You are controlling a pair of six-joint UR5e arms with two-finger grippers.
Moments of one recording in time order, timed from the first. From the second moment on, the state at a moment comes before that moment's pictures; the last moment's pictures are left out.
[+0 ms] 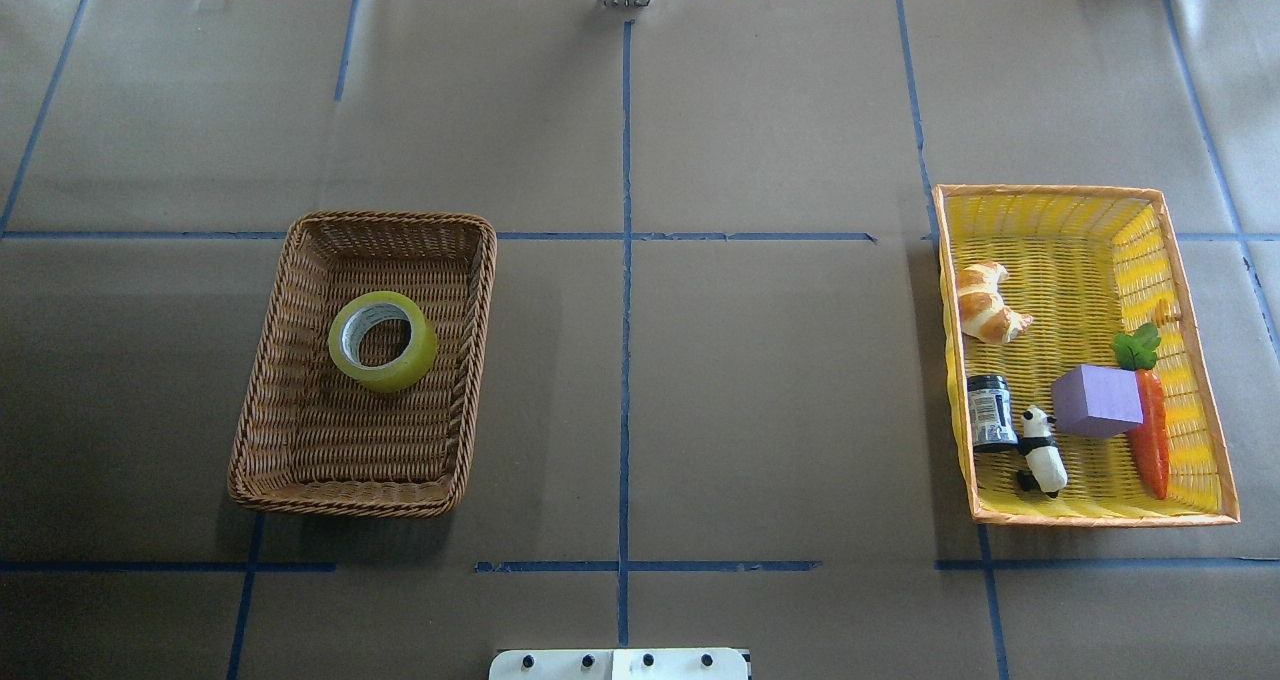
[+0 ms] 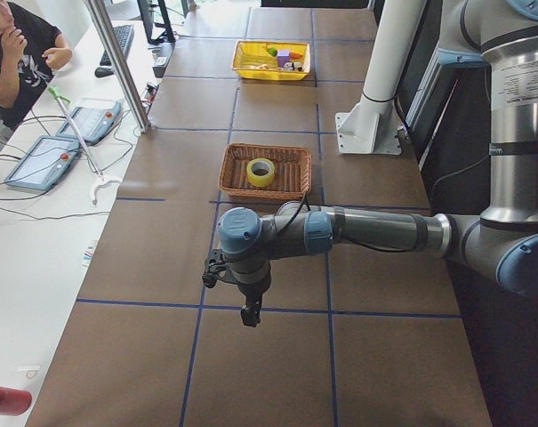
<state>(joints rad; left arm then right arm) -1.61 -1.45 -1.76 -1.35 -2.29 0.31 1.54 -1.73 1.90 -1.87 2.31 -0.24</state>
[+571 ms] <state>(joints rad) -1.60 -1.41 -1.75 -1.36 -2.29 0.31 1.54 -1.75 1.90 -1.85 2.31 -0.23</state>
